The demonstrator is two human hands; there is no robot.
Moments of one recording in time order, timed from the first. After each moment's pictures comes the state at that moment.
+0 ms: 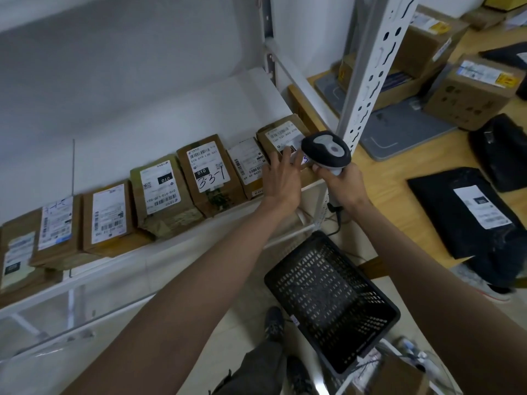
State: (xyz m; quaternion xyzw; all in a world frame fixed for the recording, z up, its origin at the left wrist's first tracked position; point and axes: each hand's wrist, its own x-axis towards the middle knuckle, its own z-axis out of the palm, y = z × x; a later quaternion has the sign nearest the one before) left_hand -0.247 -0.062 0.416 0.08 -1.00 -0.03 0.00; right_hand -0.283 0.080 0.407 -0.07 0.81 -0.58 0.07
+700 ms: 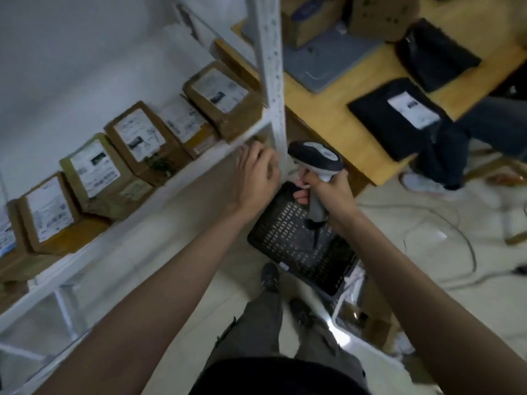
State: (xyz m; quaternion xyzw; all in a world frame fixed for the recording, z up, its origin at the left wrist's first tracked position) left_hand -0.144 -0.006 0.379 -0.07 -0.97 -0.20 0.12; right_hand -0.118 0.169 0.391 0.16 0.64 -0.74 0.17
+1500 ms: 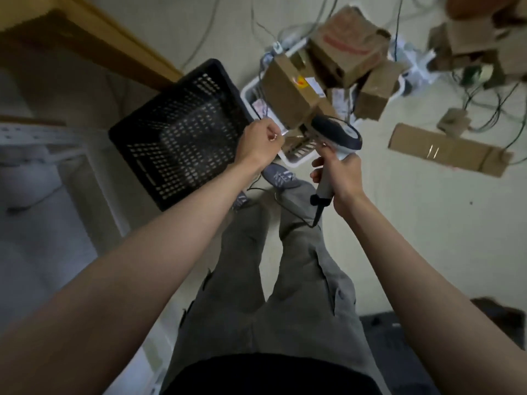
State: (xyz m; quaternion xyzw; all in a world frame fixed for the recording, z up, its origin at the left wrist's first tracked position) left_hand 0.081 0.254 0.106 -0.33 -0.83 -0.16 -0.43; right_hand 0.250 0.288 0.156 0.70 0.33 -0.62 -0.11
